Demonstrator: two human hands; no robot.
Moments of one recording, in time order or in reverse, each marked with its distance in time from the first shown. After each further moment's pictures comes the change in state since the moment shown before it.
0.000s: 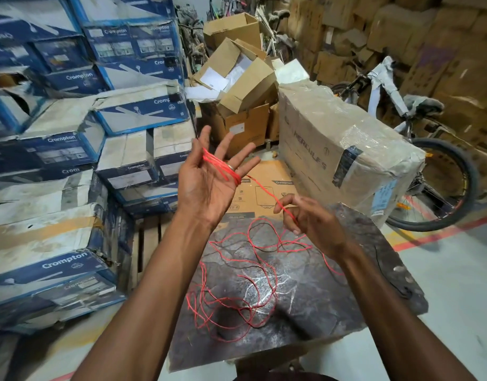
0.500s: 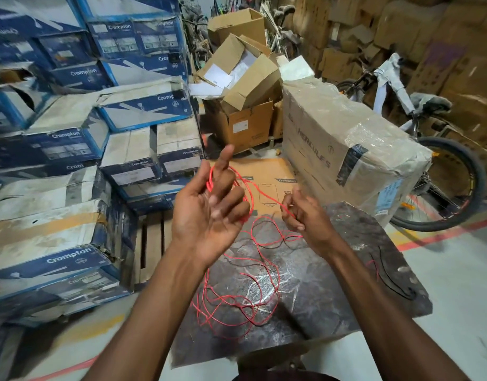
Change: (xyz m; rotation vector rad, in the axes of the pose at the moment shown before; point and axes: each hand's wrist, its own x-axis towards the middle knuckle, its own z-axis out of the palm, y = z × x) left_hand -0.054 -0.005 -0.009 -0.130 -0.227 -0.197; right_hand 0.023 0.024 0.010 0.100 0.169 0.014
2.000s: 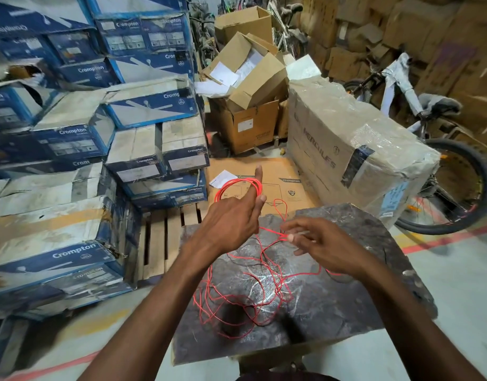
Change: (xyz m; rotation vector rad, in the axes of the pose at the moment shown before) left_hand 0.026 -0.015 -0.059 2.375 0.105 0.141; right_hand -0.044 -0.009 -0.017 -0.648 -0.095 0.129
